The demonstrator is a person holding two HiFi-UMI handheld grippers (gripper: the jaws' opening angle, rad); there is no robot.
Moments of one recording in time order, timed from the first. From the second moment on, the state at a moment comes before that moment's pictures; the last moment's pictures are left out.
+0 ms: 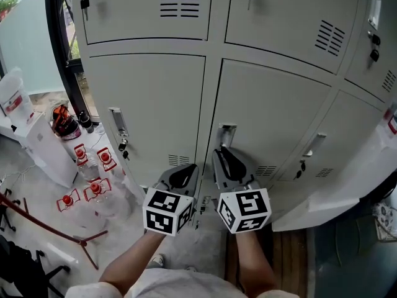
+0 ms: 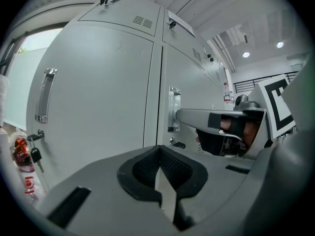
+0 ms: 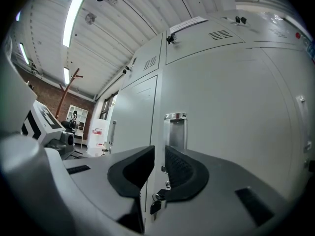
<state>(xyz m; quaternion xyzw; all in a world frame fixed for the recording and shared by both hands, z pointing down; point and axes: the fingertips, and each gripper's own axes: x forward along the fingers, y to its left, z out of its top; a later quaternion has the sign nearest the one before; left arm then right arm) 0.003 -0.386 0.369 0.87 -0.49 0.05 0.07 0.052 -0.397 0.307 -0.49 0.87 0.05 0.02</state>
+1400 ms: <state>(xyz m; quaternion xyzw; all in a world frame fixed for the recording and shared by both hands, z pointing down) -0.012 -0.404 0.369 0.93 -0.37 0.06 0.06 0.039 -0.416 0.310 -0.56 0.83 0.02 0.02</state>
